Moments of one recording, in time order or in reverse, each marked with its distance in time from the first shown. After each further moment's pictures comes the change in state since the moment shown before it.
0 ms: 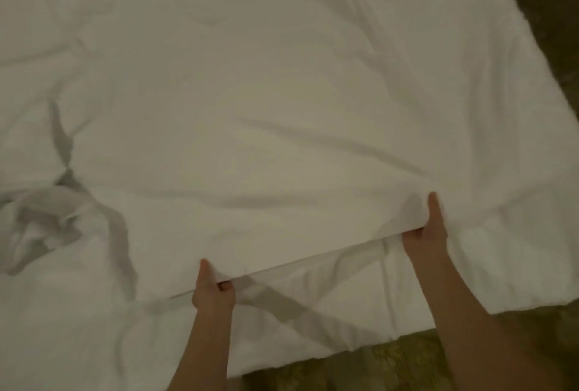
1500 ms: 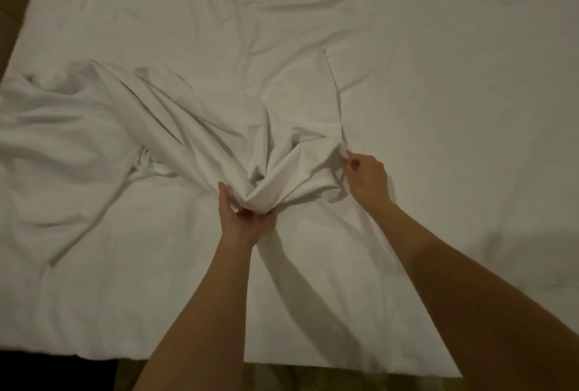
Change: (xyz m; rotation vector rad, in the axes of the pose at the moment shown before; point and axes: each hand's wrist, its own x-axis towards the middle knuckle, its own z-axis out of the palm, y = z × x) left_hand 0.142 0.464 -0.062 -0.029 -0.422 -0.204; right_hand -0.242 0.477 0.308 -1.624 -0.531 -0.675
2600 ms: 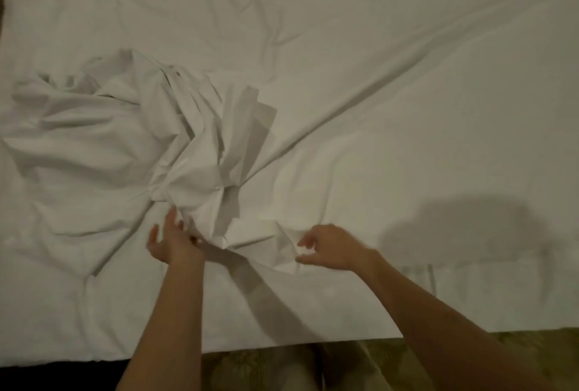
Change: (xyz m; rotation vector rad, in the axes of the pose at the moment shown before) left_hand -0.004 0.164 -0.094 0.113 0.559 0.628; right_hand -0.119 -0.064 0.109 -0.334 -0.730 -0.099
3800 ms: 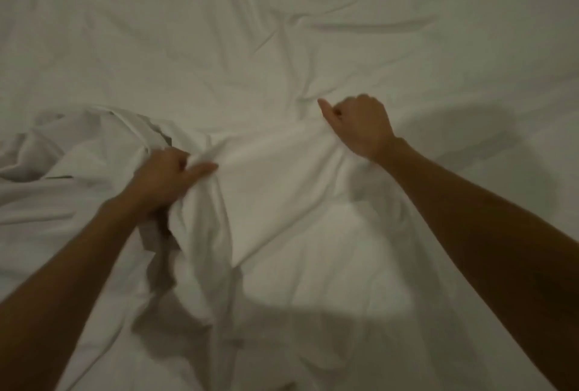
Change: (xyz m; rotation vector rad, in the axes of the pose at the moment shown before) left_hand 0.069 0.109 0.258 1.609 -0.926 0.818; right_hand 0.249 -0.038 -0.280 -0.402 0.702 -0.063
